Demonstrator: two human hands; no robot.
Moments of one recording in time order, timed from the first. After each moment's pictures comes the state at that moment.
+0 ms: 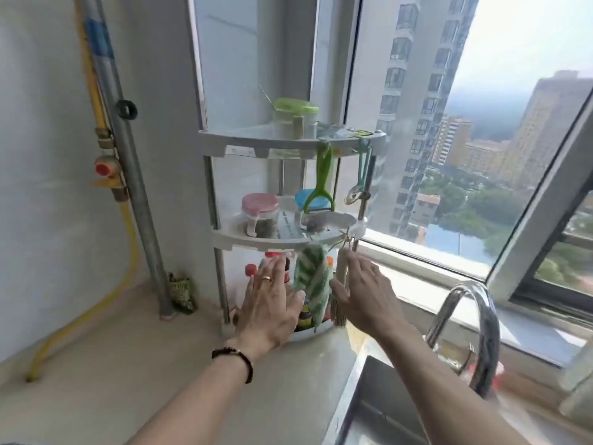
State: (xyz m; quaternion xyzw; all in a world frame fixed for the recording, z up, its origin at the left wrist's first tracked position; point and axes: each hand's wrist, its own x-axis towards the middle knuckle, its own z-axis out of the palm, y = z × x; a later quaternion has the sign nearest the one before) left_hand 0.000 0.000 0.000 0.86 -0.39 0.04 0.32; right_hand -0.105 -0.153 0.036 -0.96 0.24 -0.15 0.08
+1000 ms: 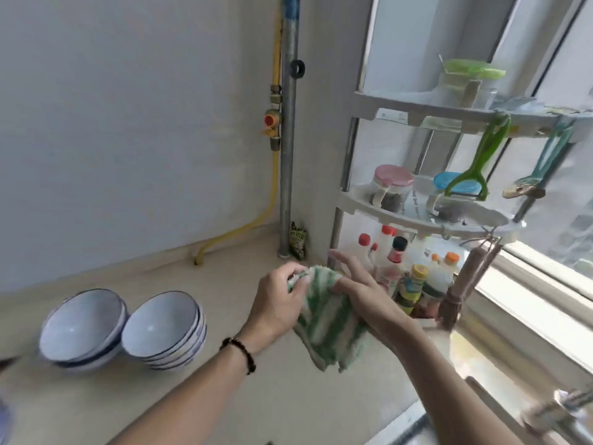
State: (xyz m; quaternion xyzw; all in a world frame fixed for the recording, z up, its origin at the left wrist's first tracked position) left_hand -0.036 0.139 -0.010 0.85 -0.12 0.08 0.51; right_hand -0.067 -0.025 0.027 -0.78 0.02 0.07 0.62
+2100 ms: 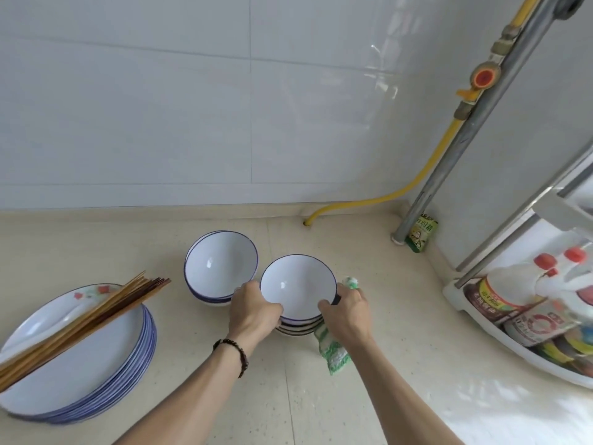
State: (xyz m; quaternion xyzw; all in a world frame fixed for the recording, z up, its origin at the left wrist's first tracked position) left_hand -0.031 0.398 -0.114 0.83 0.28 -0.04 0.49; right_hand 0.005 0.237 -0.118 -0.94 0.06 0.09 0.32
